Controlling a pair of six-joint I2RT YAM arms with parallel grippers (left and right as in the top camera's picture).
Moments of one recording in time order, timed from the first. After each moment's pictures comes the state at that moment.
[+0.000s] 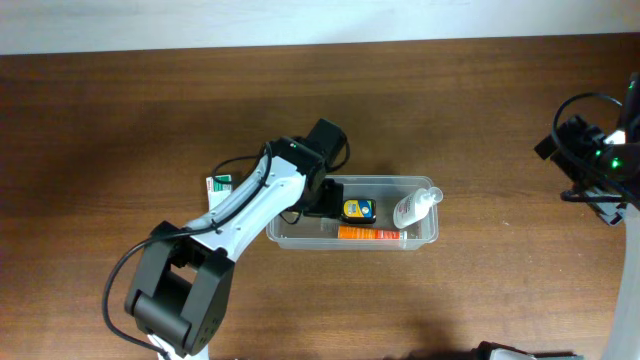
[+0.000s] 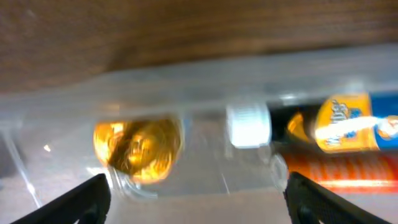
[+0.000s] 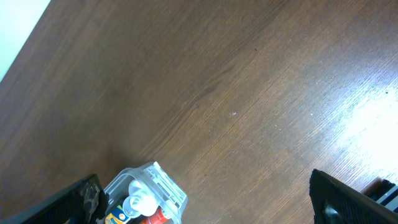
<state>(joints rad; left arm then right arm) -0.59 1.92 1.45 -0.99 0.00 -0.46 -0.30 1.39 1.72 -1.44 0.05 0.59</state>
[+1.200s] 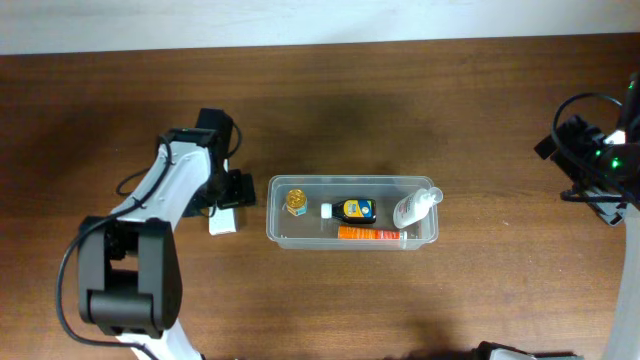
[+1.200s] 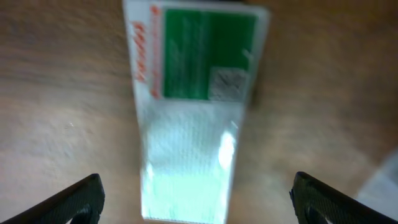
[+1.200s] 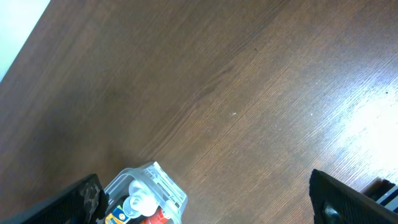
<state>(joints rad) -0.12 1.92 1.33 -0.99 -0.06 -0.31 -0.30 1.39 1.72 -1.44 0.05 0.59</state>
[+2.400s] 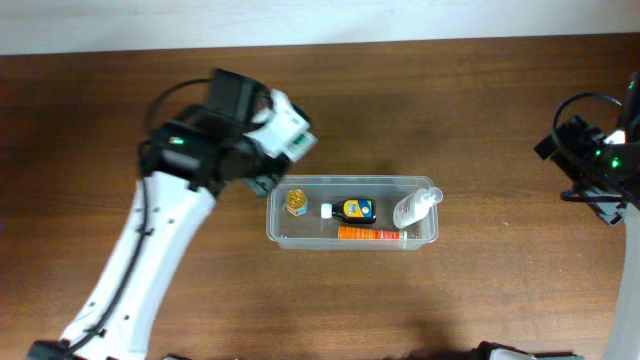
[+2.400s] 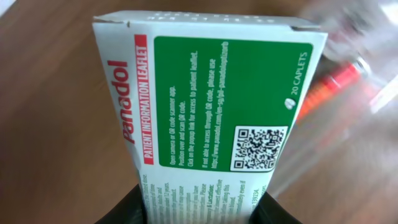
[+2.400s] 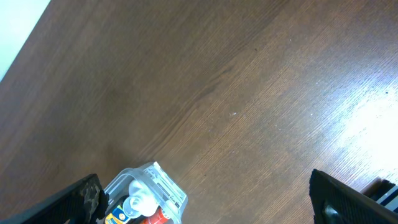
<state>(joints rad) -0.40 1.56 1.62 -1.14 0.14 0.45 -0.30 1.39 1.72 -1.44 0.05 0.59</state>
